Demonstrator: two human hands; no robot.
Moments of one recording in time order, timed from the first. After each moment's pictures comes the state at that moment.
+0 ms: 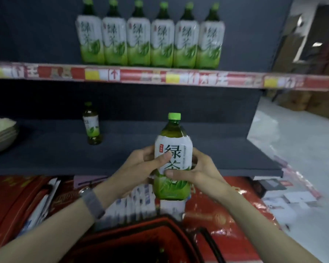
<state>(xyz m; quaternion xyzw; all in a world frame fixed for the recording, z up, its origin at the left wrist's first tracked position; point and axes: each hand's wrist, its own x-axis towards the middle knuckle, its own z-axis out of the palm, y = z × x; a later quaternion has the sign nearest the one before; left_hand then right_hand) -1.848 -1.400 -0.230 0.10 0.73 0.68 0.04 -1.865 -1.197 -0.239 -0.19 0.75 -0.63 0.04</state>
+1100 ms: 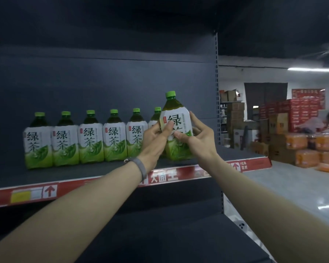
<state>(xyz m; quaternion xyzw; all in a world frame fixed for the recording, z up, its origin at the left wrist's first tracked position) -2.053 -1.234 0.012 0.25 0.61 0.73 -0.15 -2.030 -1.096 0.002 -0.23 0.60 -0.71 -0.31</state>
